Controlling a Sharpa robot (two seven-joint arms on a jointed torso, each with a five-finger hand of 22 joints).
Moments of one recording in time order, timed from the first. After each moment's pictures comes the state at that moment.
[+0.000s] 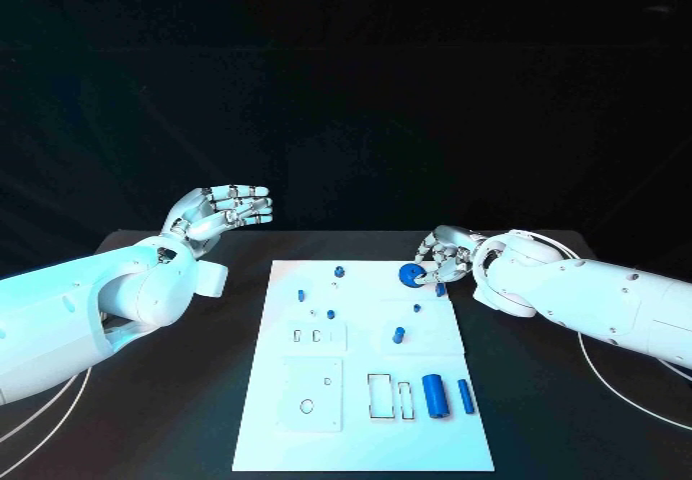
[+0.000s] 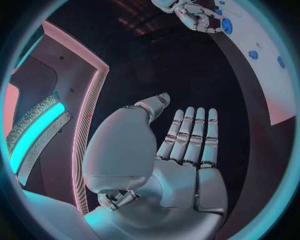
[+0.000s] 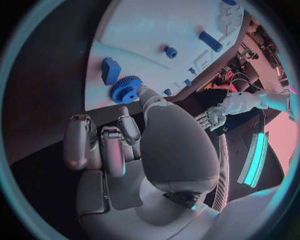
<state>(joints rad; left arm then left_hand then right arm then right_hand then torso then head) 1.23 -0.97 0.03 1.49 -0.14 -0.30 0.43 1.35 -0.17 0.51 0.06 0.12 0.74 0.19 0.27 0.18 0.94 0.22 0.07 0.07 0.77 0.19 0.19 0.28 0.17 0.59 0.29 0.37 0.12 1.31 -0.65 -0.16 1.16 -1.21 -0.23 -0.11 1.39 -0.20 0.21 0.22 0.18 0.83 0.17 0.23 0.47 1.28 0.08 1.29 1.23 1.47 0.00 1.53 1.31 0.08 1.40 0.11 1.33 1.31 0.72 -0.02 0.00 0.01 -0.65</state>
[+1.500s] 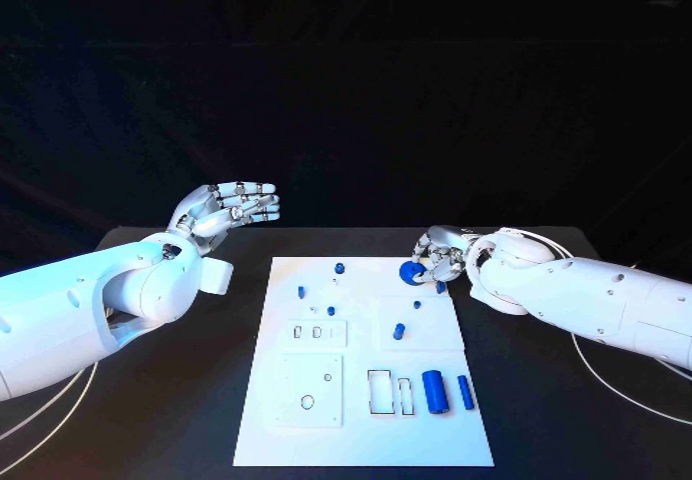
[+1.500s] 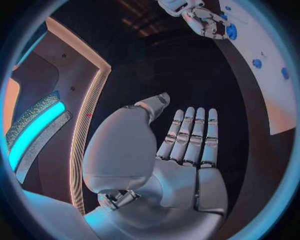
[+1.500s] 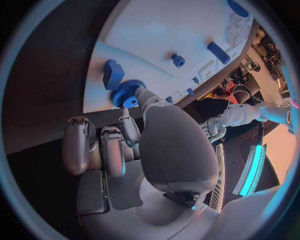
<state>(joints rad) 1.23 -0.96 0.03 1.50 -0.13 -0.28 0.42 1.35 -0.17 0.51 0.06 0.12 0.74 0.19 0.27 0.18 0.93 0.22 0.07 0.07 0.77 0.19 0.19 0.28 0.17 0.59 0.29 0.37 0.12 1.30 -0.61 -0.17 1.13 -1.31 -0.21 -0.12 1.43 -0.20 0.25 0.22 0.20 0.84 0.17 0.24 0.47 1.29 0.08 1.31 1.25 1.46 0.01 1.55 1.31 0.07 1.42 0.12 1.37 1.31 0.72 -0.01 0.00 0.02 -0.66</state>
